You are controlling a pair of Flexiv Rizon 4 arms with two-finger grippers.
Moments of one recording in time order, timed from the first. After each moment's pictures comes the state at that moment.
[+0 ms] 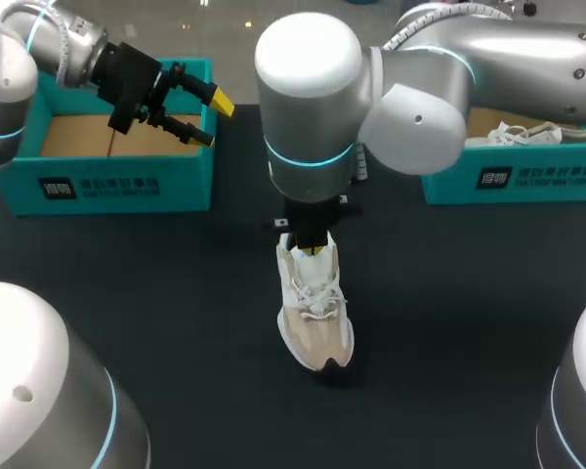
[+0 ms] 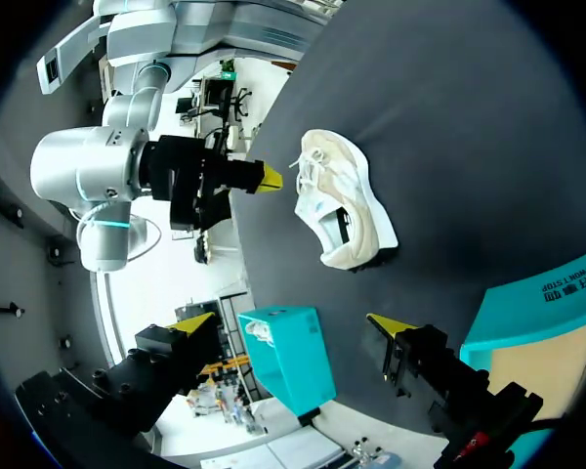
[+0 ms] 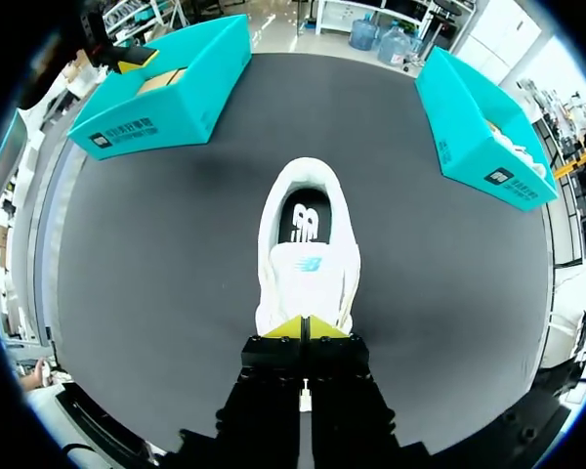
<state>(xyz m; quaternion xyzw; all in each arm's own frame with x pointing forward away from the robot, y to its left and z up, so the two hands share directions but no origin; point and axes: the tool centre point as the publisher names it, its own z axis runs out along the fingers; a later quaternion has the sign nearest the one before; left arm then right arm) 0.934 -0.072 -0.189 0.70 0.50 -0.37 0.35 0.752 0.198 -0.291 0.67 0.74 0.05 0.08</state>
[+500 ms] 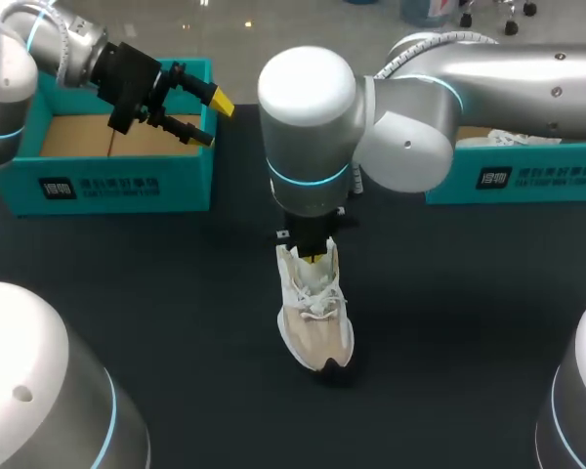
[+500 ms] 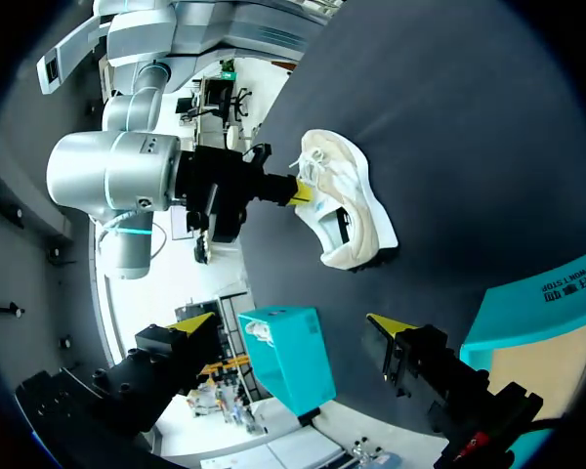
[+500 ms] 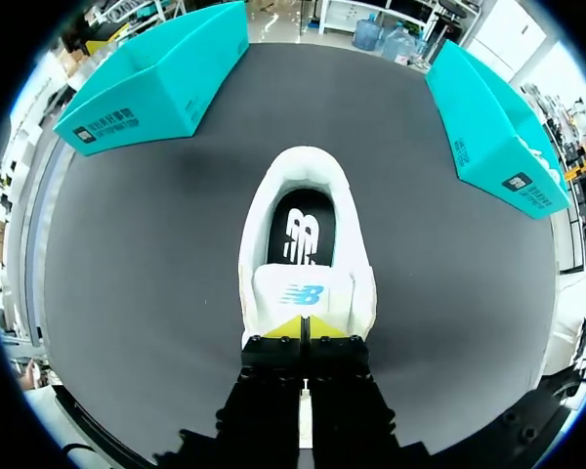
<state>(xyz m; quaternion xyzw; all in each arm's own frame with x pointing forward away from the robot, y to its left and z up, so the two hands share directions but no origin) 0.934 -0.072 -0.189 0.70 0.50 -0.37 0.35 0.773 0.197 -0.336 0.66 0.75 0.05 0.08</state>
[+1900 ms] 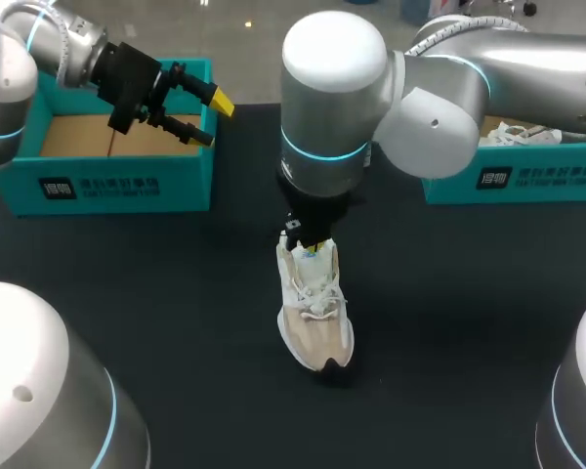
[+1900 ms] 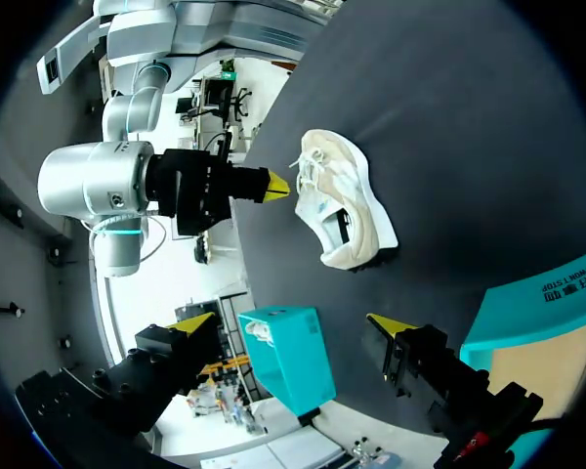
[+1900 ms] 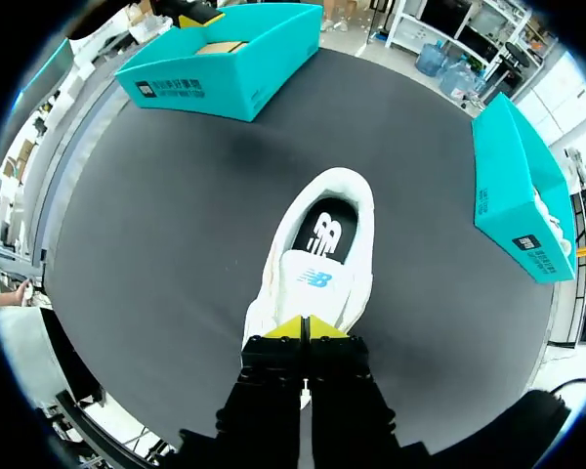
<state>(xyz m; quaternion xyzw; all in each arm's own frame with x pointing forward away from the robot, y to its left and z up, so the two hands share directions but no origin) 0.934 -0.072 -0.189 0.70 0.50 -0.37 0.35 0.765 0.193 -0.296 0.55 0.83 0.06 0.06</state>
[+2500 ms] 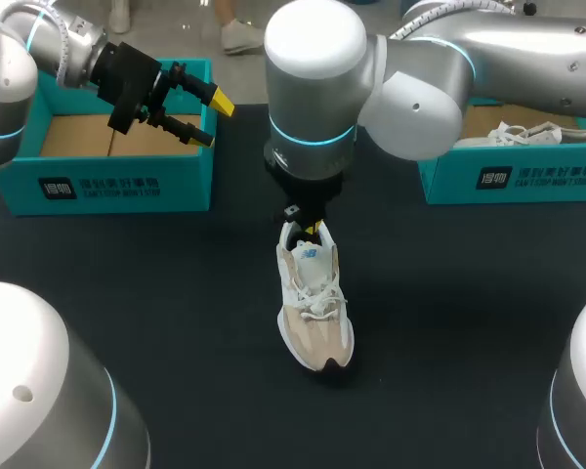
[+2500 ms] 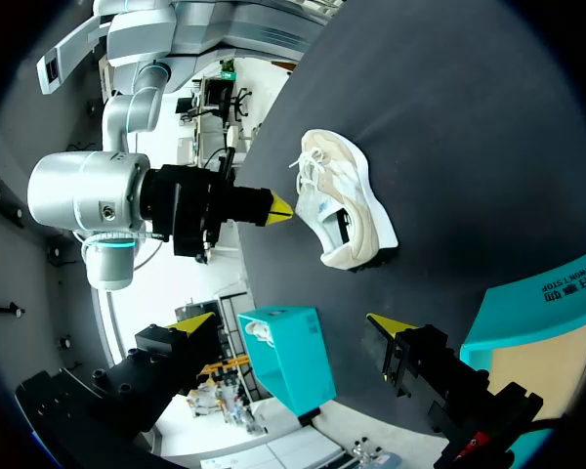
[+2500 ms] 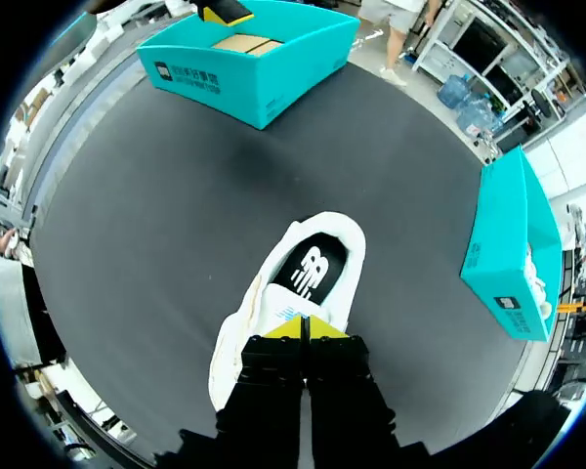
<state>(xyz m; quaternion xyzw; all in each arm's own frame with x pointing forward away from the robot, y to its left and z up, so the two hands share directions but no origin) 0.934 -0.072 -0.189 0.70 0.50 -0.37 0.35 0.802 0.193 -0.288 0.46 0.88 0.04 0.10</state>
